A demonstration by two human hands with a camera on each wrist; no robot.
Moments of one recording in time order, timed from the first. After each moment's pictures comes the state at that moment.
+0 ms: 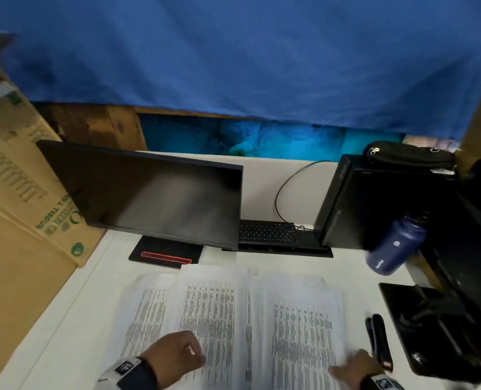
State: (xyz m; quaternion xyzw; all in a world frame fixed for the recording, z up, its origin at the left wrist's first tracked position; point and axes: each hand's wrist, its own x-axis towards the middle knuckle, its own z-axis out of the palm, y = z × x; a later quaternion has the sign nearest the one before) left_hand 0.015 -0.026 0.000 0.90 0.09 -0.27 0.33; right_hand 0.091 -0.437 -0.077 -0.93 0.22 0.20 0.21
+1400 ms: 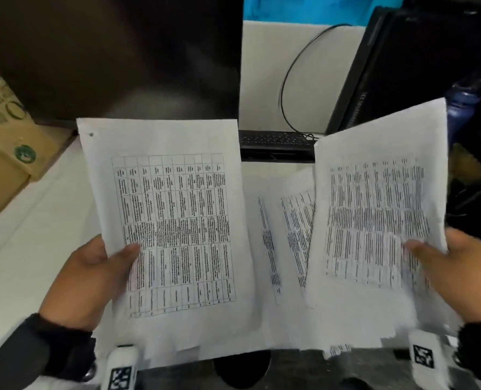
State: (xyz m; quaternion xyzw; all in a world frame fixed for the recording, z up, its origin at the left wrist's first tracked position) left_hand -0.051 0.004 -0.081 0.73 0.24 0.09 0.63; right_hand 0.028 -0.445 -0.053 -0.92 0.15 -0.07 0.34
